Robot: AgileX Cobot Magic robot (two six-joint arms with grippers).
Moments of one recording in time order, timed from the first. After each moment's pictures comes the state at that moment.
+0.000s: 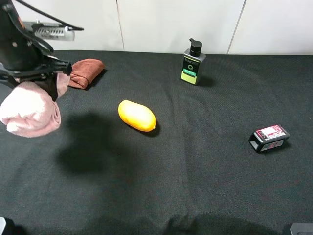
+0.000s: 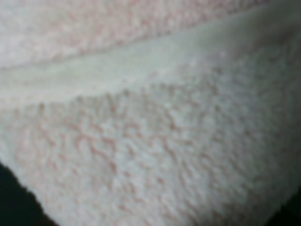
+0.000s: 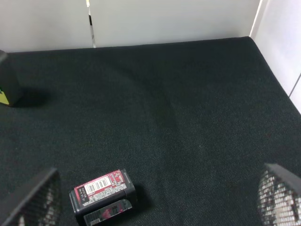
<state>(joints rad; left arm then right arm) -0.29 1.62 -1.12 0.08 1.06 -0.29 -0.02 -0.01 -0.50 -0.10 1.02 0.11</state>
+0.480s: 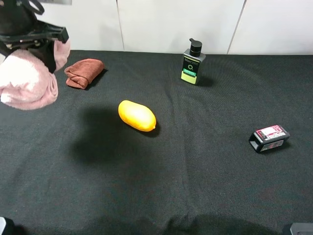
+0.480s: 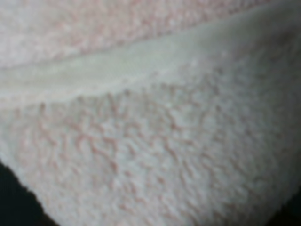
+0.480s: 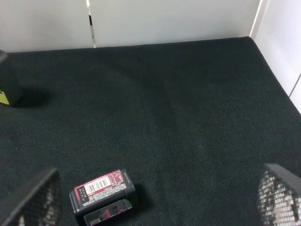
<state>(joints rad) -0.29 1.62 -1.32 0.08 1.18 -0.22 -0.02 -0.01 -0.50 -0.10 1.02 0.11</state>
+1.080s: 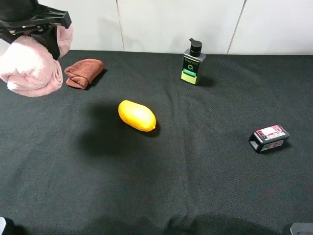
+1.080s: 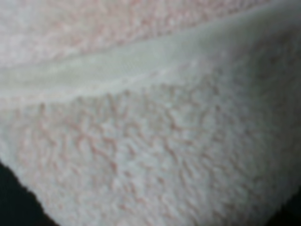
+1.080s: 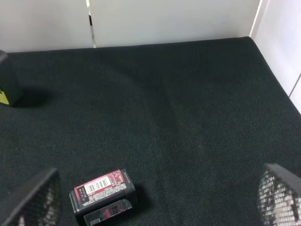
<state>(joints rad) -0.29 1.64 -1.40 0.08 1.18 -0.22 -0.02 -0.01 -0.50 -0.10 1.02 0.11</state>
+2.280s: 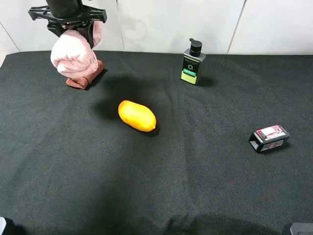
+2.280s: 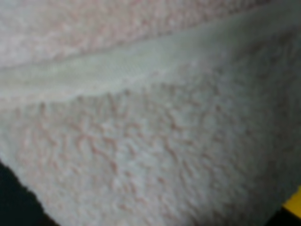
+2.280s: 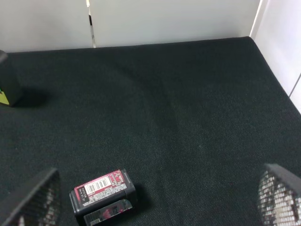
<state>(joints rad) -0.29 2.04 -1.82 0.05 1.18 -0.20 -0.02 -0.01 -0.50 -0.10 1.02 0.11</state>
